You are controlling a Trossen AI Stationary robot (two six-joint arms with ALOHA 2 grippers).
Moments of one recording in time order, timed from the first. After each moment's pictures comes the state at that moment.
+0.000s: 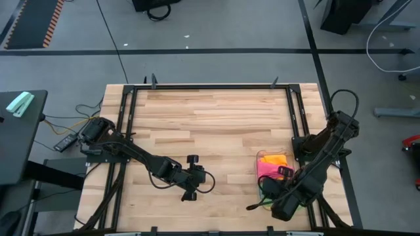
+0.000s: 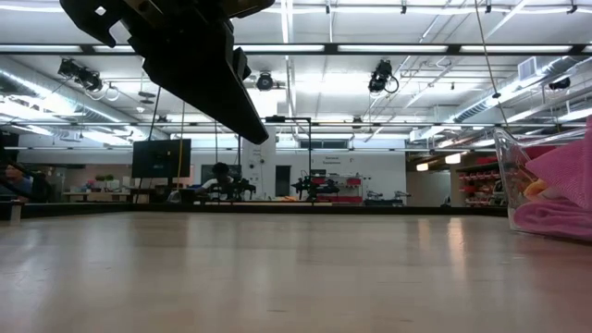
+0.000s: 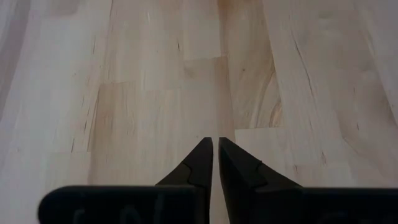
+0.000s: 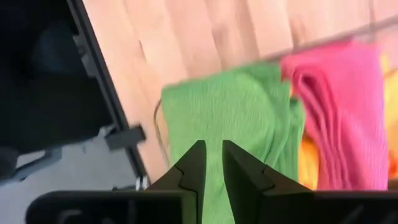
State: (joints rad) left arm -0.47 1.77 1.11 -0.24 -0.36 -0.28; right arm 0.85 1.64 1.51 -1.30 0.06 1.17
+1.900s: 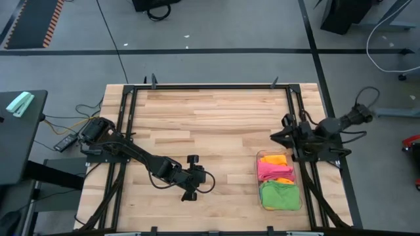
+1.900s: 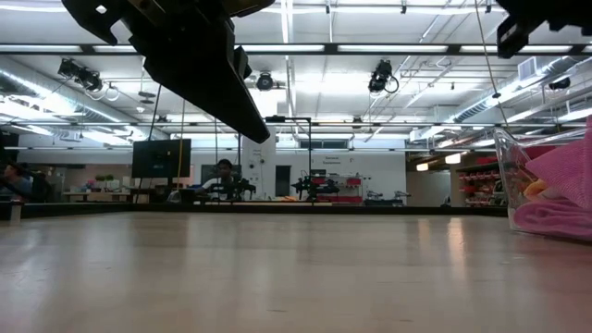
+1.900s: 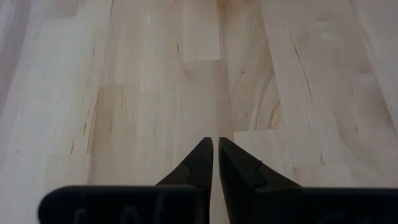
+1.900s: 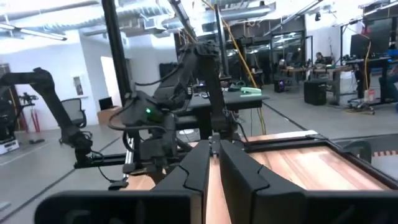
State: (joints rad) left arm -0.47 1.77 1.11 -0.23 -0.36 -0.28; right arm 0.47 0.21 0.26 0.13 0.41 0.04
